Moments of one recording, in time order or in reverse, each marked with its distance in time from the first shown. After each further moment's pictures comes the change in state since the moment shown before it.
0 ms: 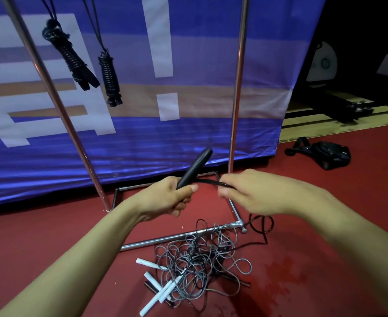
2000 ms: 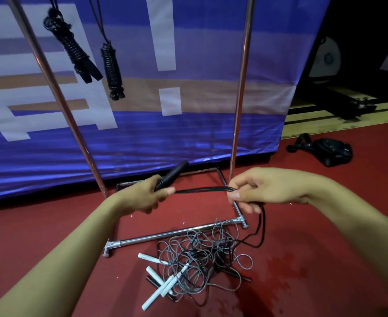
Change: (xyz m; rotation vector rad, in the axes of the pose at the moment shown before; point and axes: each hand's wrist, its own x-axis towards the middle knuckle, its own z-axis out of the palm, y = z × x) left_hand 0.001 -0.048 -0.055 0.331 0.190 -0.084; right_hand 0.000 0.018 0.002 0.652 -0.233 0.059
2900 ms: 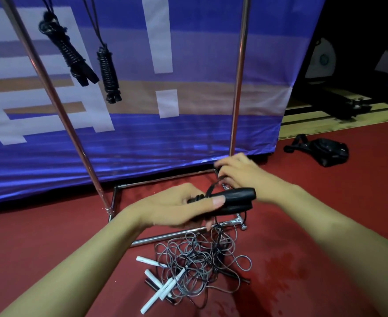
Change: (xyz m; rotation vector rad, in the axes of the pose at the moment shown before) left_hand -0.050 0.091 0.032 0.012 -0.409 0.408; right_hand 0.073 0.074 -0.004 -0.808 0.515 -0.207
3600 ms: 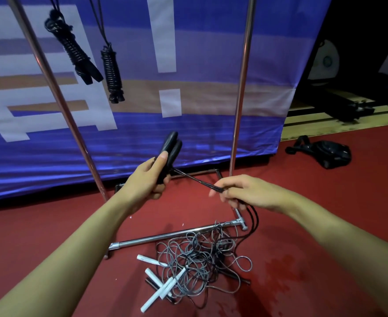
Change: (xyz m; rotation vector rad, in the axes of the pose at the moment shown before) left_hand 0.002 -0.063 -0.038 -0.543 0.714 -0.163; right_hand -0.019 -0.049 -0.030 0.961 -0.328 0.302
